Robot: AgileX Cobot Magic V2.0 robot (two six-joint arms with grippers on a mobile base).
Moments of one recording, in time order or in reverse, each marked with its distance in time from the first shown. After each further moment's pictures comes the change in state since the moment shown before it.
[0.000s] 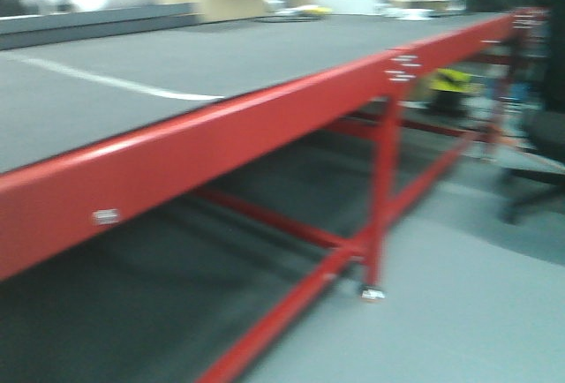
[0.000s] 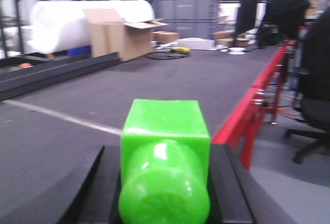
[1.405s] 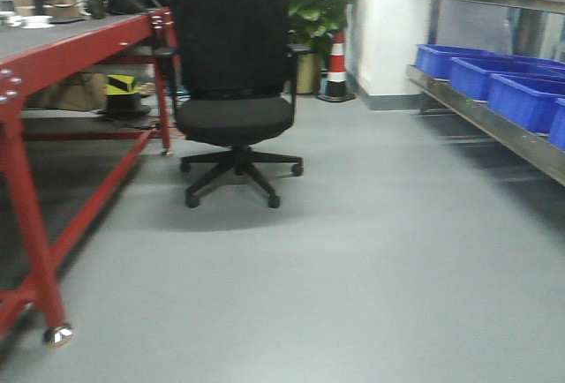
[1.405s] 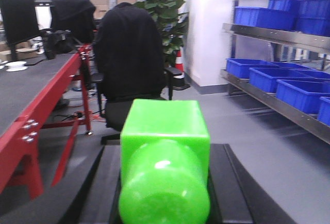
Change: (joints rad) left arm 0.000 0.000 0.000 0.000 0.000 0.000; right arm 0.000 0.000 0.000 0.000 0.000 0.000
